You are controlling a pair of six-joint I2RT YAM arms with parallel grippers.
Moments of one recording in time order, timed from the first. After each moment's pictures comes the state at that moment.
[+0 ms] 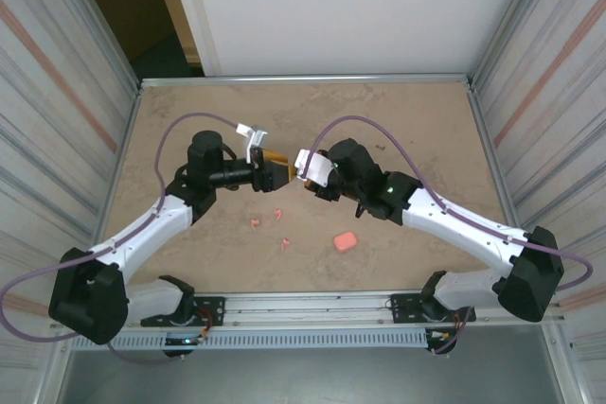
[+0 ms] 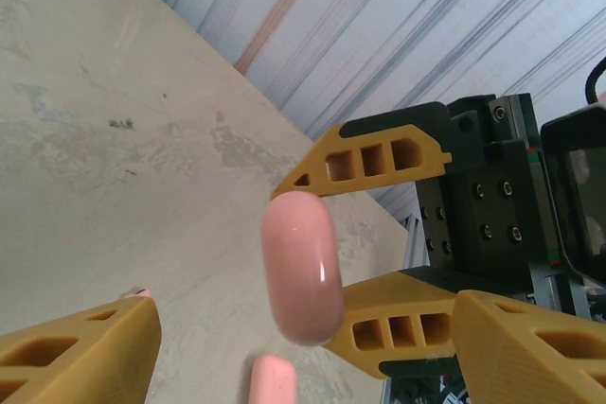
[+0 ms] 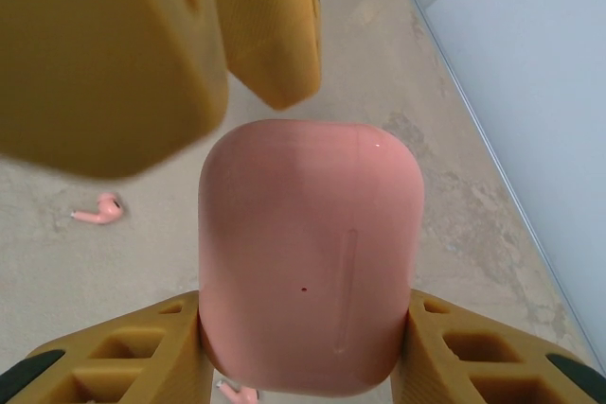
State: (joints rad) left arm -0.46 1.21 0.76 0.20 0.82 -0.43; right arm 0.89 1.27 1.04 -0.35 0.15 -0.53
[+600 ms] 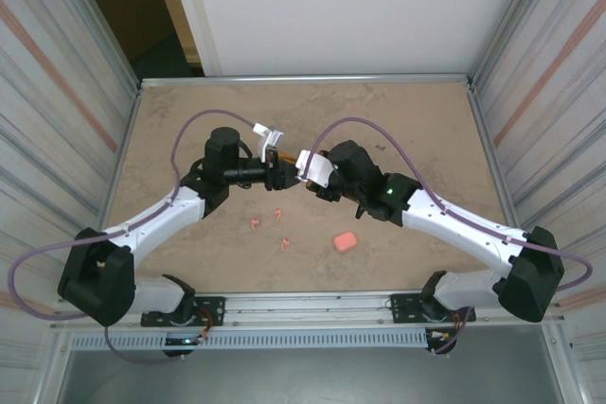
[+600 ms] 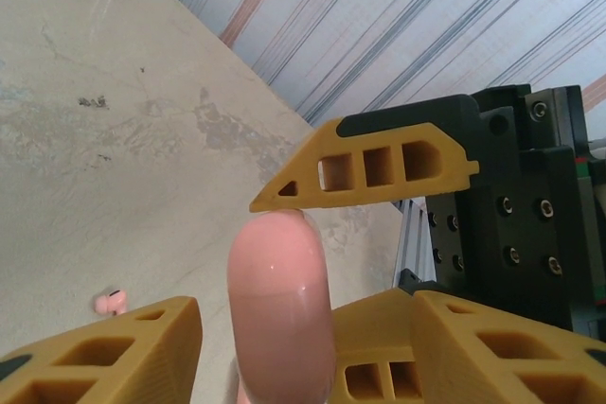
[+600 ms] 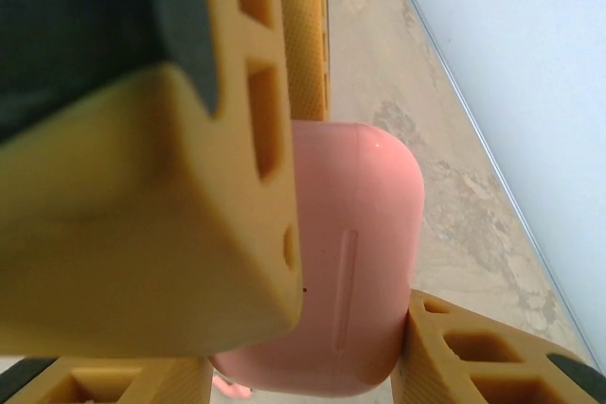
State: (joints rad) left arm -0.52 1.32 0.82 0.20 0.80 -0.42; right arm 0.89 1.27 1.02 -0.34 0.18 -0.53
